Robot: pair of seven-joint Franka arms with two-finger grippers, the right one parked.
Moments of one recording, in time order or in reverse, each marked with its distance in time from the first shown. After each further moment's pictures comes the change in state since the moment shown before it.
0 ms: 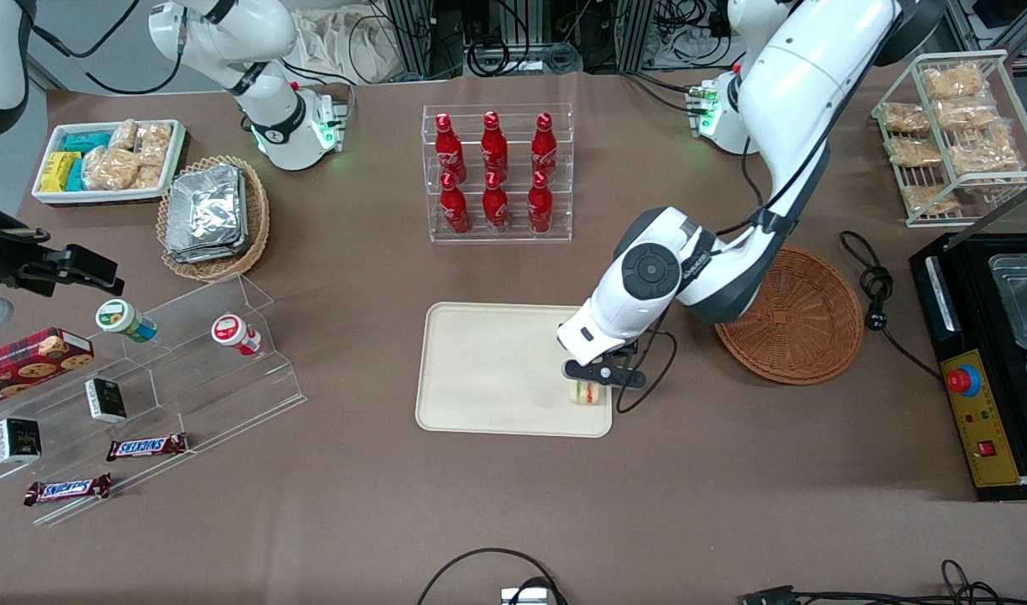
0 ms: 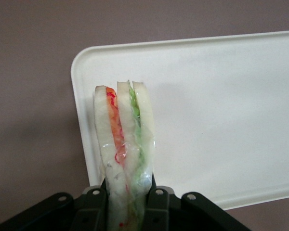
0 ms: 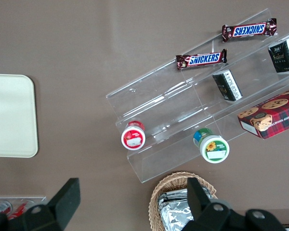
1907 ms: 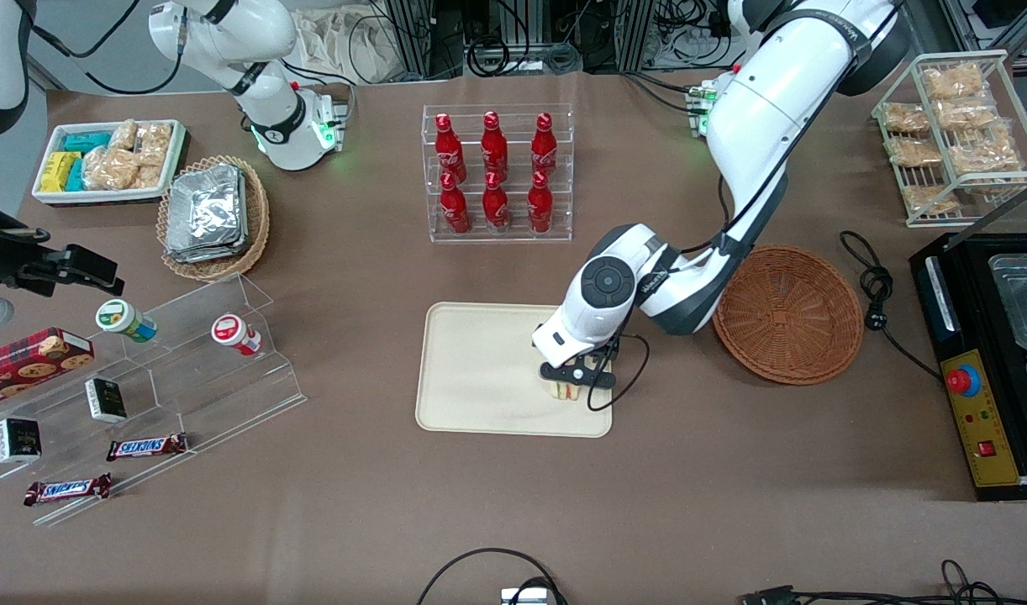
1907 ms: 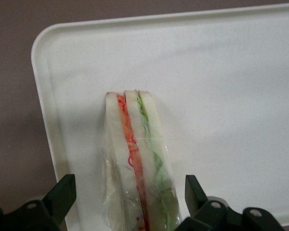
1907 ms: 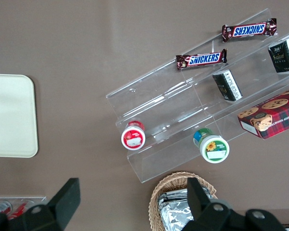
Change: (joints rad) arm -0.073 0.098 0.028 0.050 0.089 0.024 -0.096
